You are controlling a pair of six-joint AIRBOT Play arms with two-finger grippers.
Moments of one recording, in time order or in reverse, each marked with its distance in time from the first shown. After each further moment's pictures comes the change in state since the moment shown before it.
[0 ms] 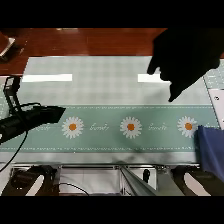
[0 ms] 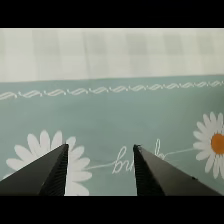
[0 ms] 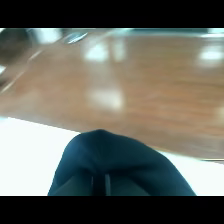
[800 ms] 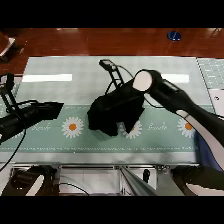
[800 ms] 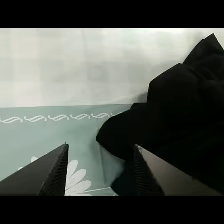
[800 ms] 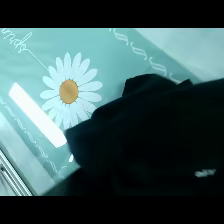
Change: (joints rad) left arm 0.000 0.006 -0.006 0.013 0.069 -0.010; right arm 0.688 -0.515 -0.422 0.125 -0.207 0.089
